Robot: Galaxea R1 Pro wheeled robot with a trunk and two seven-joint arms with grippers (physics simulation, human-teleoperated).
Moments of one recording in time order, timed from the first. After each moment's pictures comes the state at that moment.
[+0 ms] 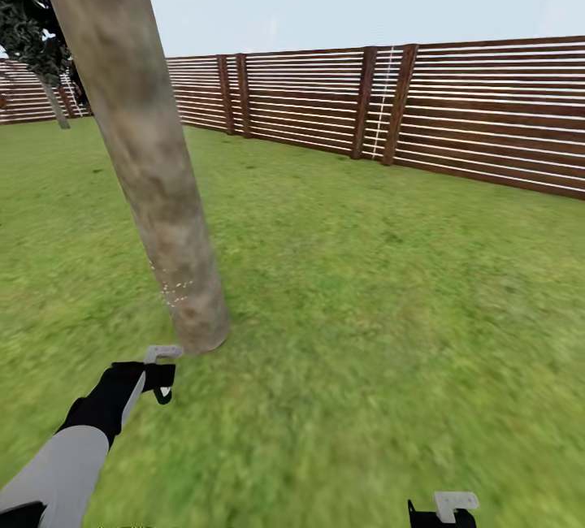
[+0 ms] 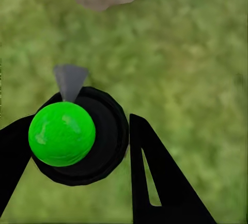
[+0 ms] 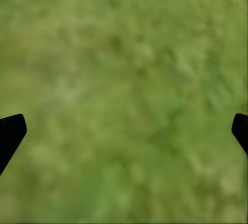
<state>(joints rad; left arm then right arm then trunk) -0.73 0.13 0.23 -0.61 -0.22 0.53 -0.17 -0.40 -0.05 -0.82 -0.13 0.83 -0.41 -0.05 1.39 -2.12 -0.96</state>
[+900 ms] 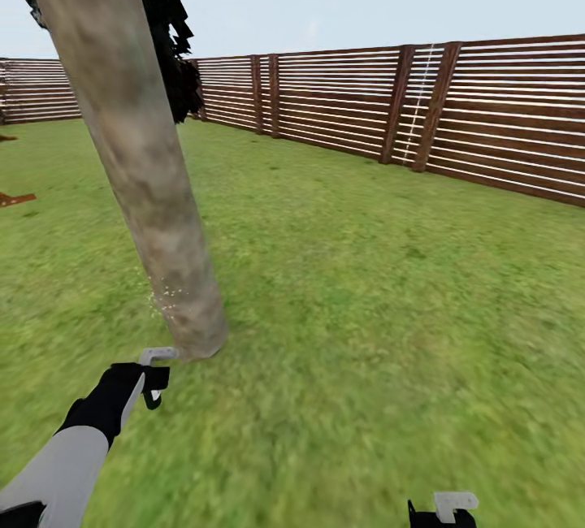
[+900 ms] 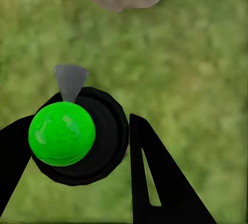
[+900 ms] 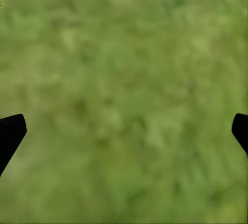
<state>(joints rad) -0.73 0.13 0.24 -0.60 -0.22 0.55 -0.08 -0.40 -0.05 -0.82 -0.13 0.83 -0.41 -0.05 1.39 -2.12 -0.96</state>
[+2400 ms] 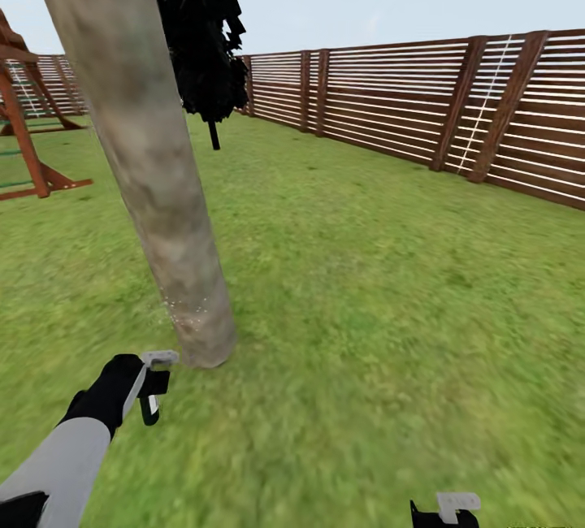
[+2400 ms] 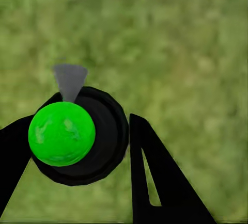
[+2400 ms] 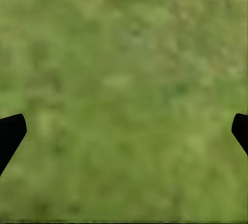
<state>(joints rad) -0.75 0.13 0.23 -0.60 -0.22 0.74 -0.09 -0.40 -0.05 -0.82 -0.13 0.83 -0.41 -0.05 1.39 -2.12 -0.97</state>
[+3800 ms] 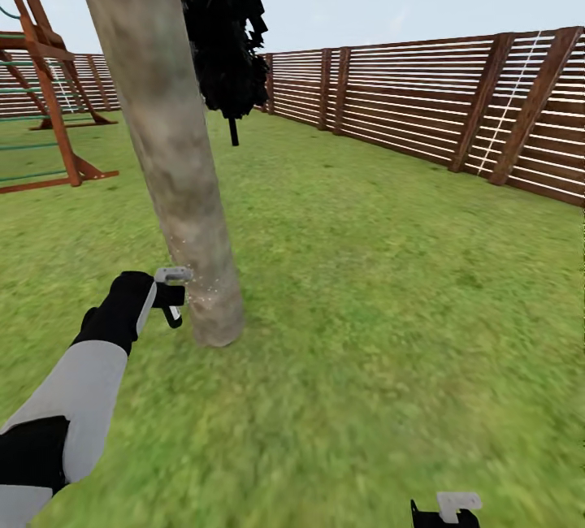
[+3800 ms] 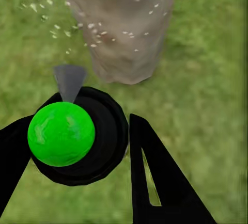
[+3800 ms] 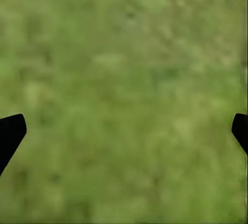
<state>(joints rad) -1.02 0.09 0.16 -0.75 -0.23 0.83 -0.17 -0.40 -0.05 -0.82 -0.13 0.82 -0.41 -0.05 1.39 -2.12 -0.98</state>
